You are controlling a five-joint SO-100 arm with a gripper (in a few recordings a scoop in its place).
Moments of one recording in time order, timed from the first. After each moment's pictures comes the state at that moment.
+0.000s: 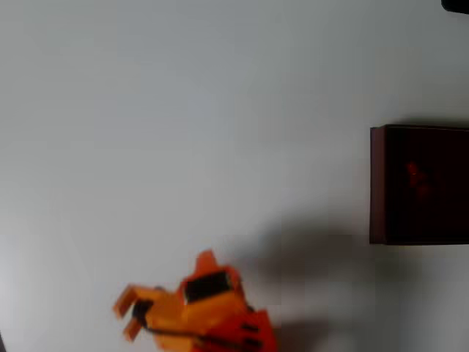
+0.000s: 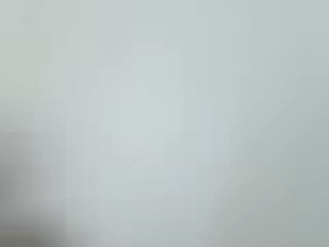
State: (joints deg) arm -17.0 175.1 153.8 77.3 -5.6
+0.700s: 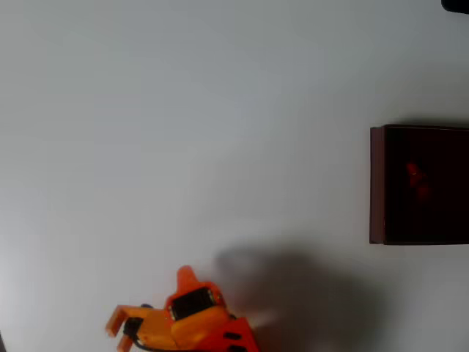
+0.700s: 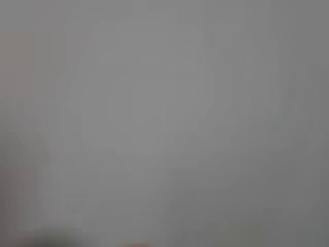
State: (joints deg) arm -26.7 192.0 171.8 77.1 0.6
